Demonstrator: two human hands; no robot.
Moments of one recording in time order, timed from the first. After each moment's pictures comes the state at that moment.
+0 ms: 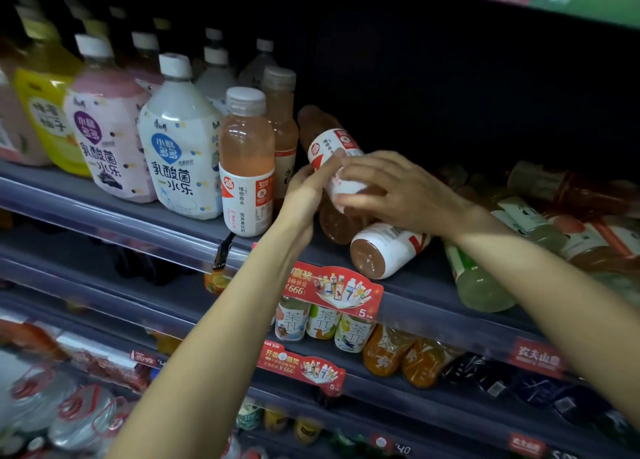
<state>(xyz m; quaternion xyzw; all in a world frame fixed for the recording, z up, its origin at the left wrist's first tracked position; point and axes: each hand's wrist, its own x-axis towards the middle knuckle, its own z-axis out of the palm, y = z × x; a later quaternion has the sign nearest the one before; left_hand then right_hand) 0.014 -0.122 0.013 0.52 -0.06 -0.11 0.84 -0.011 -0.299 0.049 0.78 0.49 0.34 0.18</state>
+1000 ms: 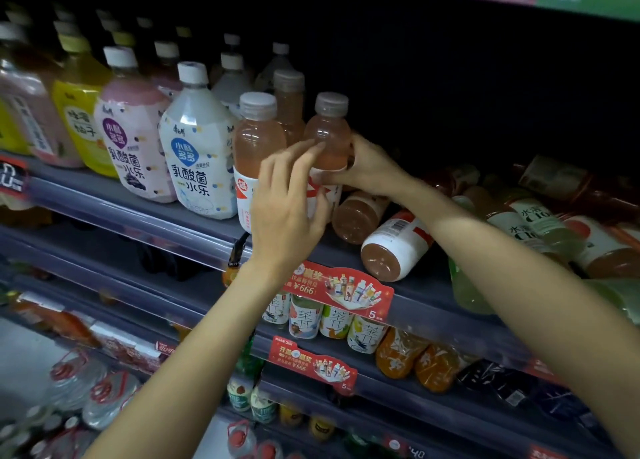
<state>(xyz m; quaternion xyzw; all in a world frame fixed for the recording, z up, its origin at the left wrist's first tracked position) -0.019 -0.084 0.004 0.76 -0.24 0.51 0.32 0.035 -0.234 0.056 0.90 0.15 0.07 -0.41</state>
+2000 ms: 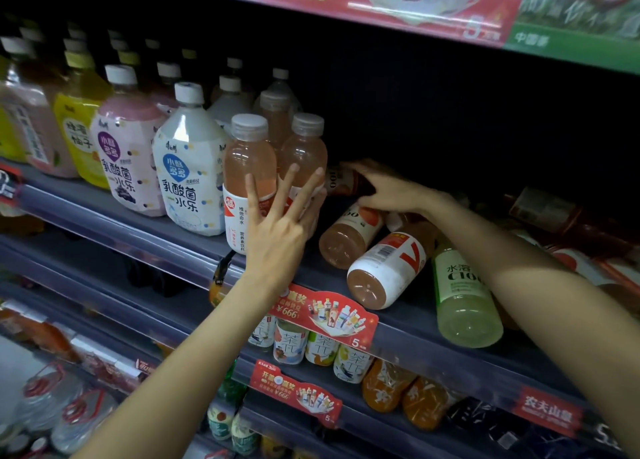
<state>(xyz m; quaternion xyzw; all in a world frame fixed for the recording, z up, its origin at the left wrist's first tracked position) 0.015 -0.089 -0.027 0.85 -0.19 0.49 -0.04 0.079 -0.303 0.051 0.97 0.17 -0.02 -0.17</state>
